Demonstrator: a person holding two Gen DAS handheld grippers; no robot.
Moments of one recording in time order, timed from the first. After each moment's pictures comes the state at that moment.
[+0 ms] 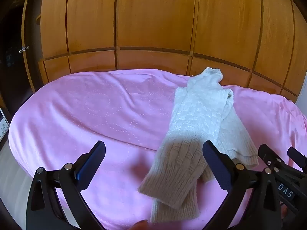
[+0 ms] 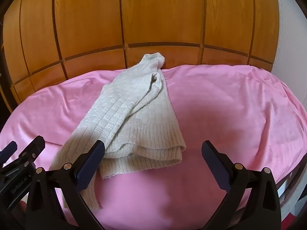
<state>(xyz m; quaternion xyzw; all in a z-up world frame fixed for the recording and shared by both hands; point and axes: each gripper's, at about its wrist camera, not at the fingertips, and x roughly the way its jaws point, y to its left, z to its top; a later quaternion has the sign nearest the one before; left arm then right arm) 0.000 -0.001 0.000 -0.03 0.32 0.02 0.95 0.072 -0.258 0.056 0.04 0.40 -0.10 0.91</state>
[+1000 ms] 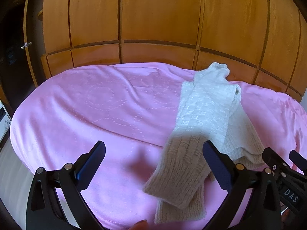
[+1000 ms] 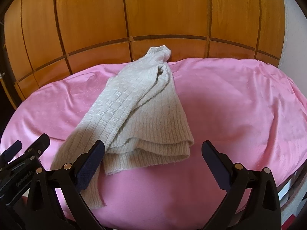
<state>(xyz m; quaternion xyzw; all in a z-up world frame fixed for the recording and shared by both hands) 0.011 0.001 -0.013 -0.03 0.34 0.03 0.94 0.078 -0.256 0.040 0.06 0.42 -0.07 0.90</state>
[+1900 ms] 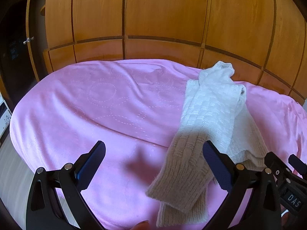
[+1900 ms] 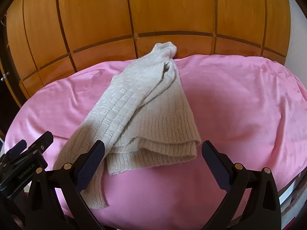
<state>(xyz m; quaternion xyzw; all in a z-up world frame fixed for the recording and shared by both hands) 0.020 0.006 -0.018 -0.05 0.35 0.05 0.93 0.085 -0.259 0.033 0.07 0.43 -0.05 0.90</state>
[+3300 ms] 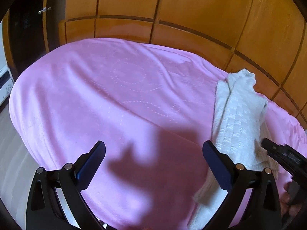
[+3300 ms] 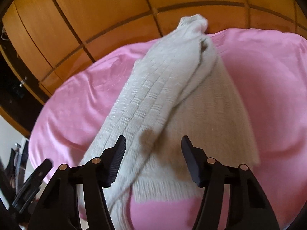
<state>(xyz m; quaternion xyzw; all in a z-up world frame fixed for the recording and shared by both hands) 0.033 0.085 -0.049 -0.13 0.39 0.08 0.91 0.168 -0.250 -0.012 0.16 0.50 0.05 0.85</state>
